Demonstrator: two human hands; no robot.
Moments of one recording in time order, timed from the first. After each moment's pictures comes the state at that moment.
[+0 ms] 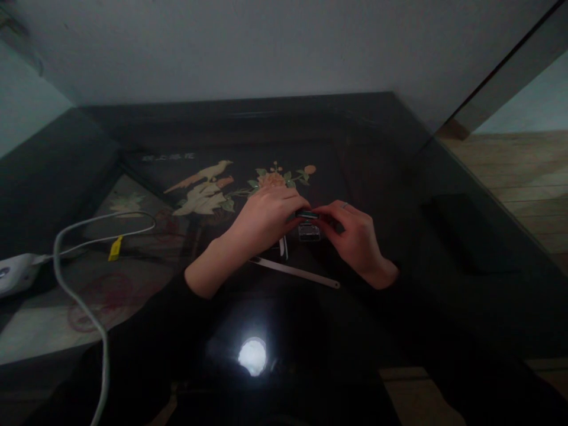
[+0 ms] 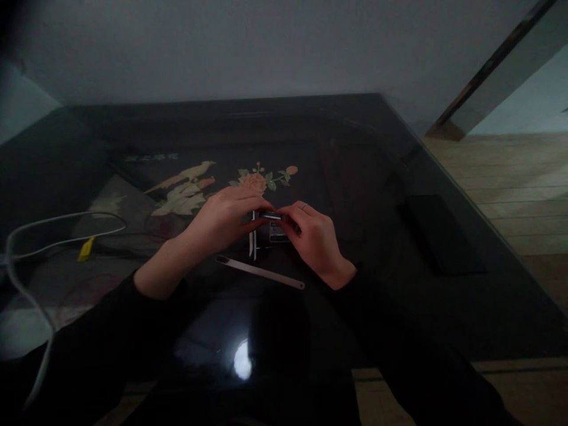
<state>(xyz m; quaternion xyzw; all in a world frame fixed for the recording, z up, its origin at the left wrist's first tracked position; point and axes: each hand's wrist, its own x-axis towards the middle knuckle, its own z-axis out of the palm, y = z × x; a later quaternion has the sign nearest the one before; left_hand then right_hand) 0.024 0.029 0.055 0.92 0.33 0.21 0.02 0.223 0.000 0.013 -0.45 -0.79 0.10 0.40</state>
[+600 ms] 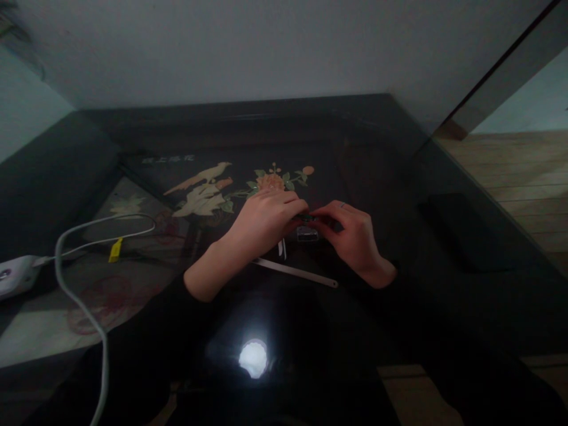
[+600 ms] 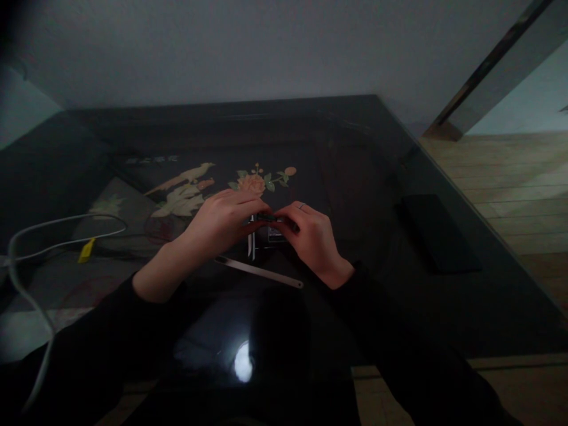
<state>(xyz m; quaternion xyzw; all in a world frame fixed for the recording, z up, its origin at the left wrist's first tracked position) 0.028 0.021 0.058 0.92 0.35 0.18 -0.04 0.223 -0.002 0.018 -0.44 -0.78 0.13 0.42</state>
